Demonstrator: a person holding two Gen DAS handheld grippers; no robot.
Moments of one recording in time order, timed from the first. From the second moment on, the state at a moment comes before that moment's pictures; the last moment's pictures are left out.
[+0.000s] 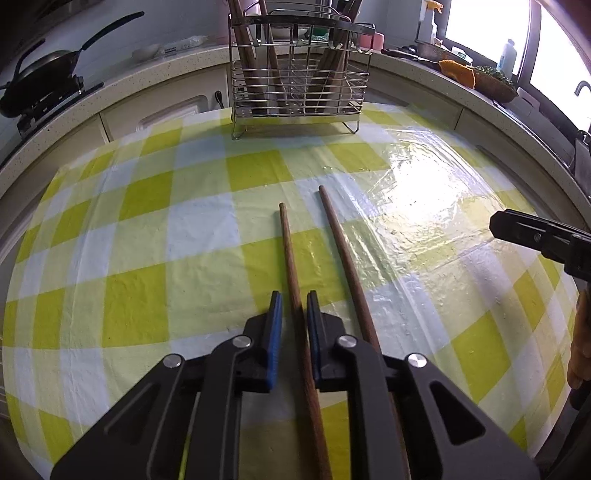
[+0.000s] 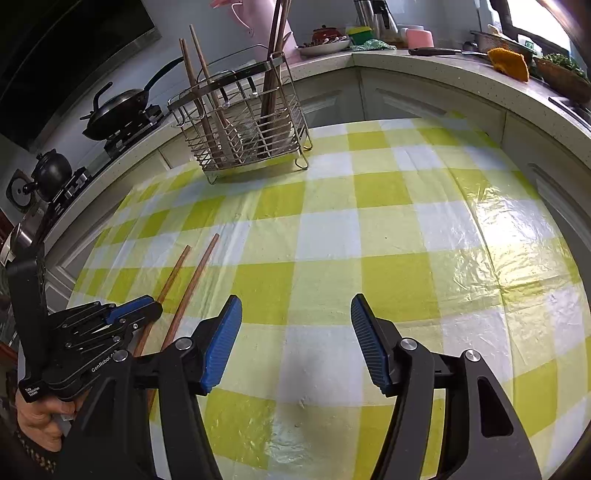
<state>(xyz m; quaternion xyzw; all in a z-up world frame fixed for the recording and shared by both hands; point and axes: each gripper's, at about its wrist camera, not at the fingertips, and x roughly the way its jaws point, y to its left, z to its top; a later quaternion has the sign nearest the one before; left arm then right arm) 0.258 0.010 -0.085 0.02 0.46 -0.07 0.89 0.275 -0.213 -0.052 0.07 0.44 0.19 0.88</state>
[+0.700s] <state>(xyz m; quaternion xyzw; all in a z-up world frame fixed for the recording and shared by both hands) 0.247 0.075 -0.083 -0.05 0.45 -0.02 0.89 0.267 -0.091 -0.072 -0.02 0.47 0.25 0.85</state>
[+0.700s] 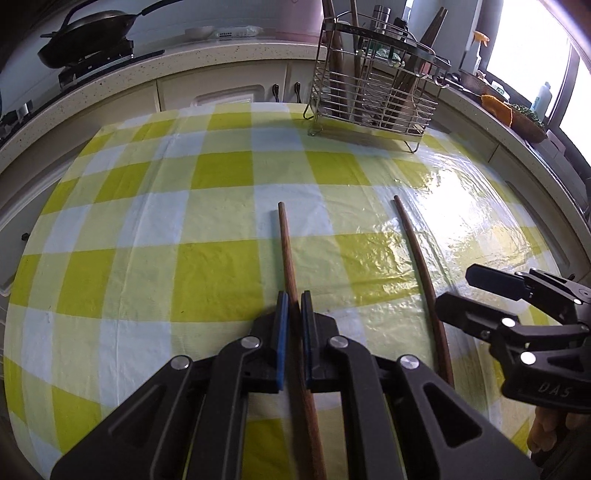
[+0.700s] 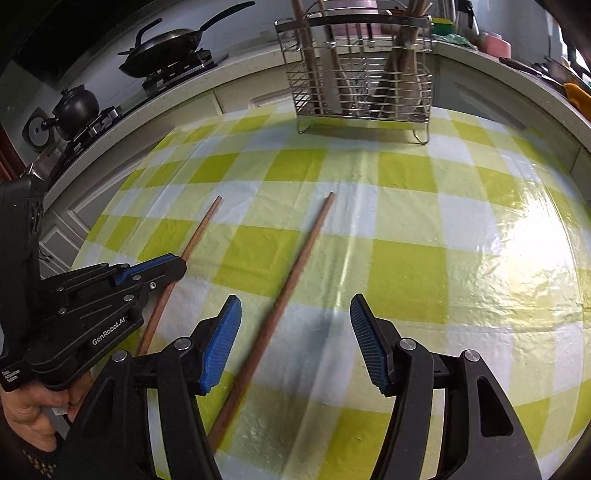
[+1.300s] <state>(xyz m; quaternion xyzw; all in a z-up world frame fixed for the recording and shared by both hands) 0.244 0.074 -0.083 -0.04 0.45 -0.02 0.89 0.261 -0.098 -0.079 -0.06 0.47 0.26 0.84</state>
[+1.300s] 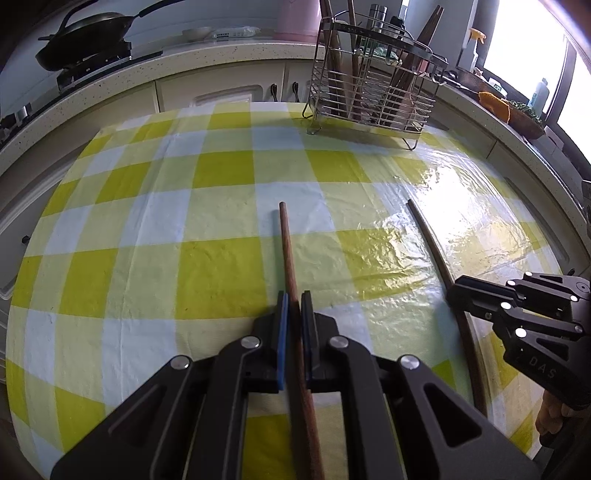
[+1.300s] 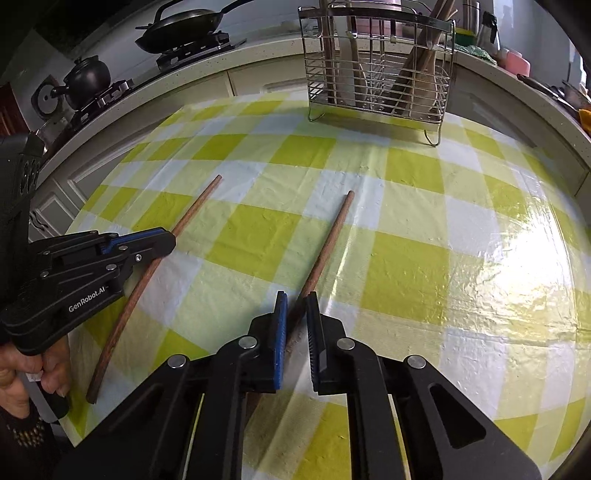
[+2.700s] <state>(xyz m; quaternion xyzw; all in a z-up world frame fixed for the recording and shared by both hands) 0.243 0.031 0.002 -0.04 0.38 -0.05 0.92 0.253 -0.181 -0.010 -0.01 0.40 0.23 0.89</state>
